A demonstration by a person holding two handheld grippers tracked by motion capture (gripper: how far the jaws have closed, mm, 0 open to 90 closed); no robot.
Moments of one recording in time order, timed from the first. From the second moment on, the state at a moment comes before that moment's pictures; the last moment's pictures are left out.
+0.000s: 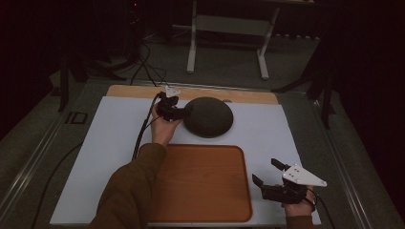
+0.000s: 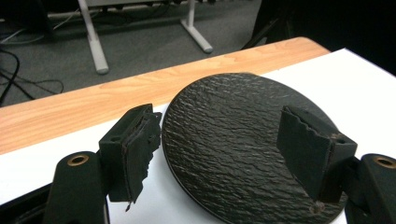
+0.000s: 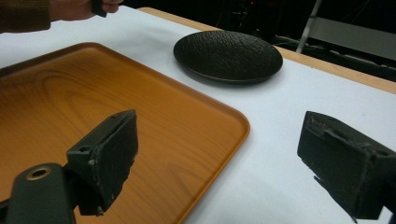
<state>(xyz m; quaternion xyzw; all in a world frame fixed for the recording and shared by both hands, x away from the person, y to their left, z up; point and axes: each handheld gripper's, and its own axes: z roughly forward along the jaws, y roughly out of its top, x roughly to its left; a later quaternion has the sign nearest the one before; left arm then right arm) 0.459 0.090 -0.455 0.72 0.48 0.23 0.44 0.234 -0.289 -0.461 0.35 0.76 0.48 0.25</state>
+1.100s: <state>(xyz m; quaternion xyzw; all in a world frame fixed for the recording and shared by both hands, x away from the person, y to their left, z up) 0.499 0.071 -0.512 0.73 0.56 0.18 0.36 0.234 -0.301 -0.460 0.36 0.75 0.50 0.25</state>
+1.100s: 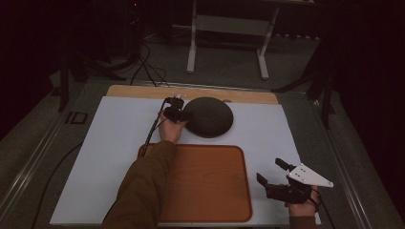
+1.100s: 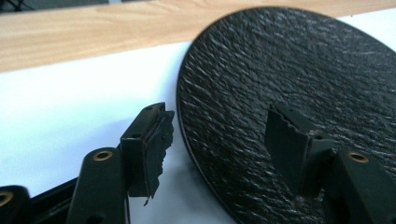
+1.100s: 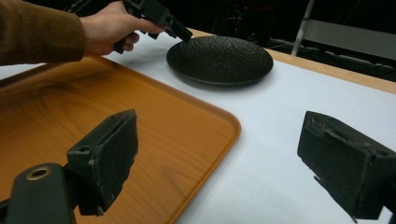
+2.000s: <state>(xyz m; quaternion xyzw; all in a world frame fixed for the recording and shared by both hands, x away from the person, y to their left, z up) 0.512 0.088 -0.533 0.65 0.64 0.04 0.40 0.235 -0.303 -0.460 0.36 0.75 0.50 0.25</state>
